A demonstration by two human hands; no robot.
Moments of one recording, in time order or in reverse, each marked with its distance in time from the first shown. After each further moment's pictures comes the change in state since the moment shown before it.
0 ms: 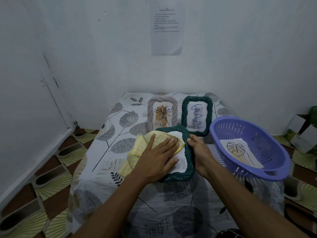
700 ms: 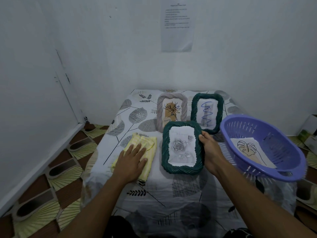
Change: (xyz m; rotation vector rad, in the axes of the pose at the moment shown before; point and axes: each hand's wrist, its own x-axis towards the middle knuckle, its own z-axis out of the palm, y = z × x) left_hand -0.078 -0.086 0.039 -0.065 -0.256 -0.531; right_hand 0.003 0.002 0.001 -0.050 0.081 -0.014
